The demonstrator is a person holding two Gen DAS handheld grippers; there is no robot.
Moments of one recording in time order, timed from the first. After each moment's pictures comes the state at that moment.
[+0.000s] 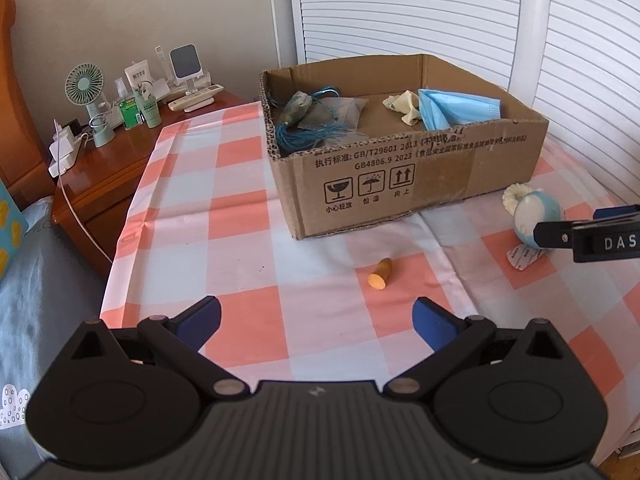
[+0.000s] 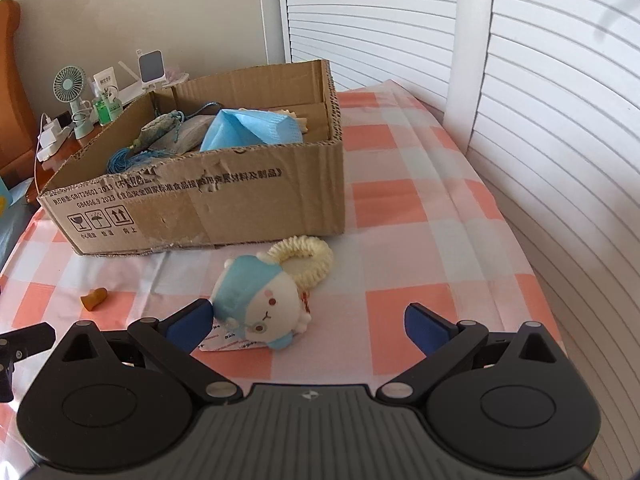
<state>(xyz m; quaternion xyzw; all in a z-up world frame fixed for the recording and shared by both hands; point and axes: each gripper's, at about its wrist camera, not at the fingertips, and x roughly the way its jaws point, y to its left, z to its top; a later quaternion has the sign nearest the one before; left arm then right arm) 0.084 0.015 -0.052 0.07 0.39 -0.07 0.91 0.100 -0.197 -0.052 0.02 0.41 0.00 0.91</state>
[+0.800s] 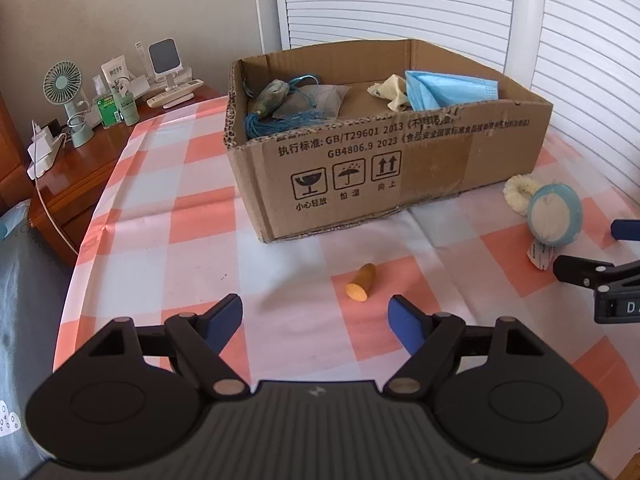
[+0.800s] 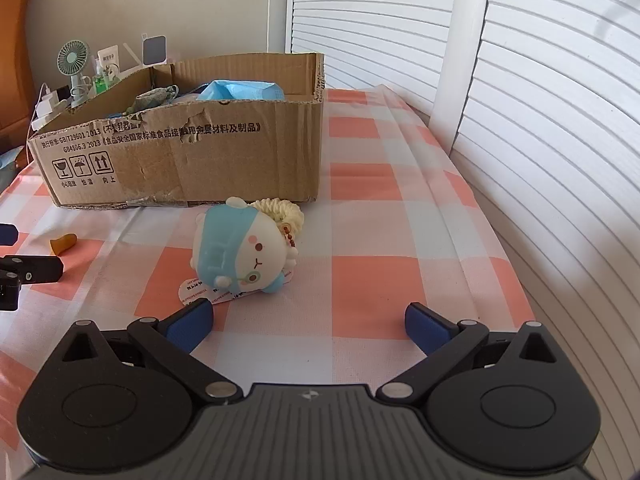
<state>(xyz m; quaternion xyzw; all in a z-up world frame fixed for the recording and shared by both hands) 0.105 0.000 -0.076 0.07 0.39 -0.08 0.91 0.079 -0.203 -0.073 -0.03 0.38 0.00 0.92</state>
